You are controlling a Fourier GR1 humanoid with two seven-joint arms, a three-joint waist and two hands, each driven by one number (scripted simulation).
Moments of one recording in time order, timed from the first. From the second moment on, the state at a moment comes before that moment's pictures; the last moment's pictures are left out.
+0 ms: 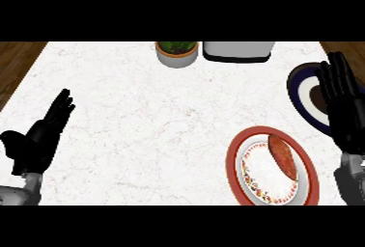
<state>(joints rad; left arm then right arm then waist) -0.09 0.53 -0.21 -1.53 0.29 0.25 0.05 -0.21 -0.37 0.02 -1.70 -0.22 -0.21 0.10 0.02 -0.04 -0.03</state>
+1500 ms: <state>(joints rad) 0.00 0.30 -0.29 -1.41 0.34 0.23 0.15 -0.36 -0.87 0.02 -1.11 0.15 0.42 -0.62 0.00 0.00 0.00</state>
